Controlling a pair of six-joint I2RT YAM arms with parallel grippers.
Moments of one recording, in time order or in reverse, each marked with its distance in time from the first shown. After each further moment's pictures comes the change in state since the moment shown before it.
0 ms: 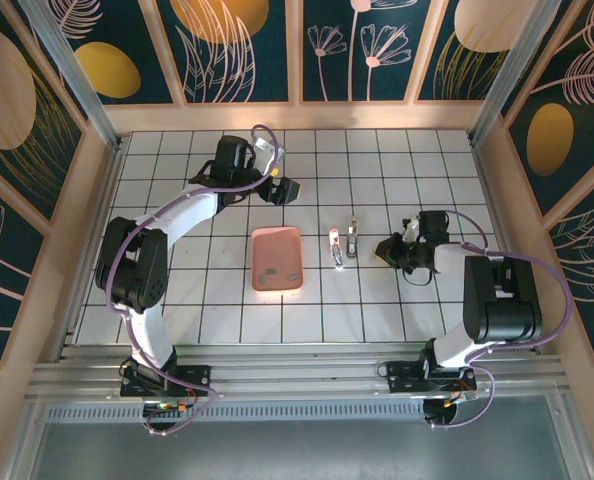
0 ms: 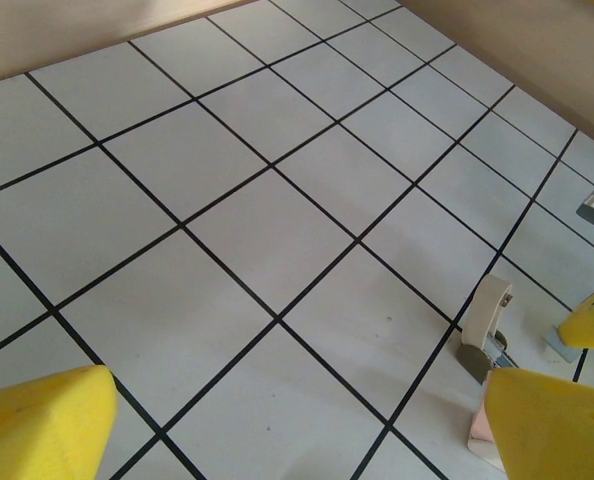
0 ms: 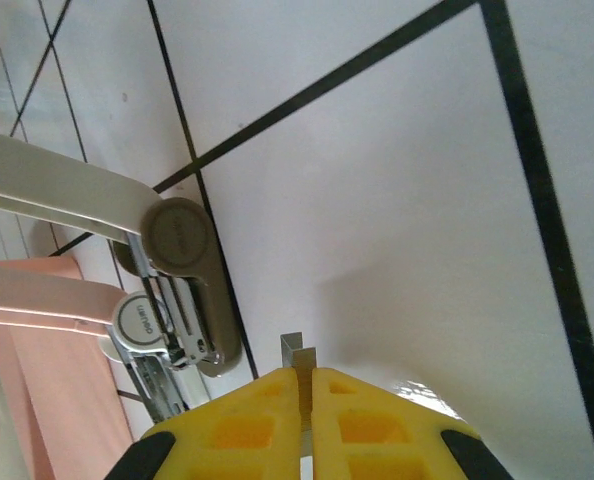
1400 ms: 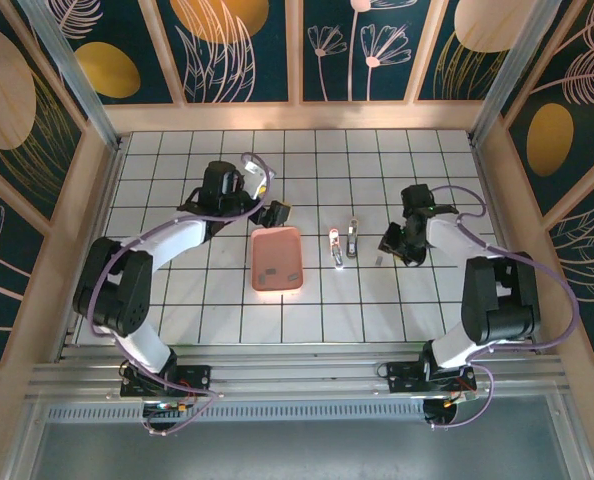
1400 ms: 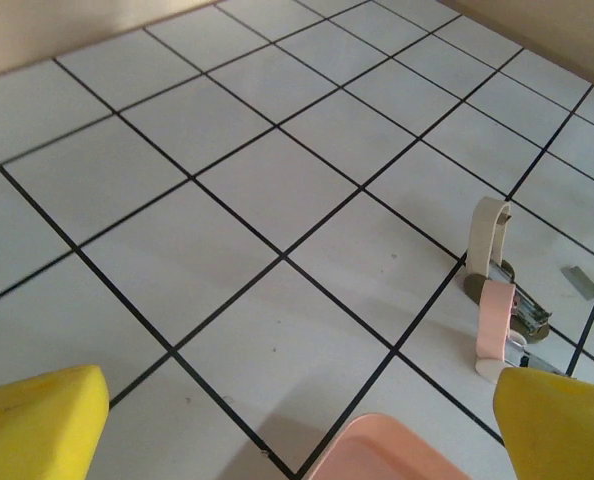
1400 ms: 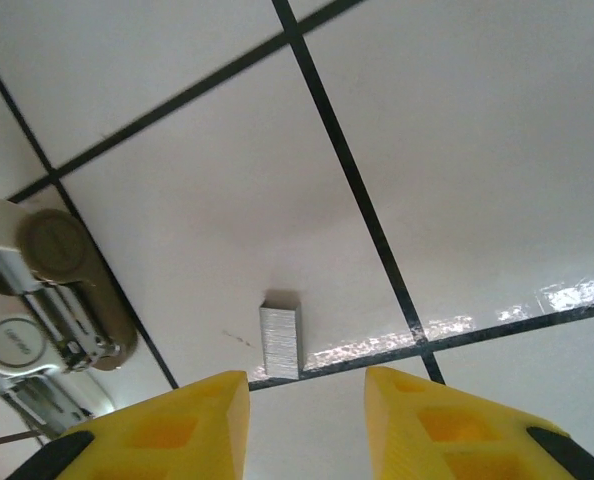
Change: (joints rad) left arm 0.000 -0.198 -0.338 0.190 -0.051 0.078; right arm 0.143 0.018 0.341 -0.602 0.444 0.009
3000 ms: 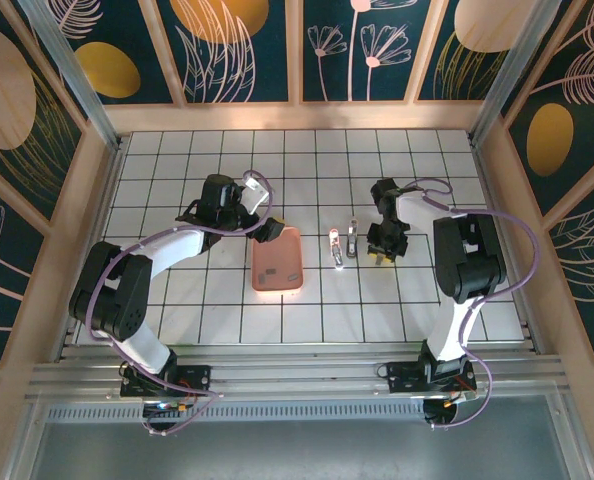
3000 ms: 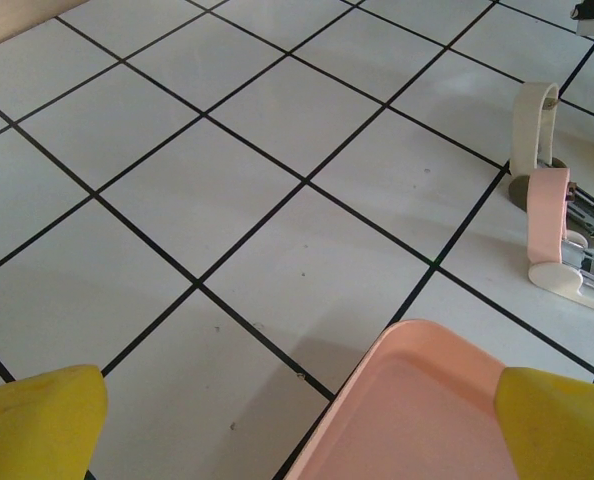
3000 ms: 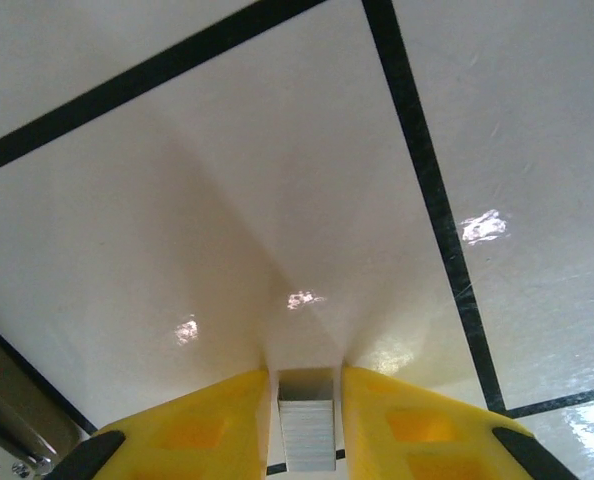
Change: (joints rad) left arm 0.000 -0.022 -0.103 0.006 -0.058 0.151; right arm 0.106 0.312 0.240 -0.175 0.106 0.048
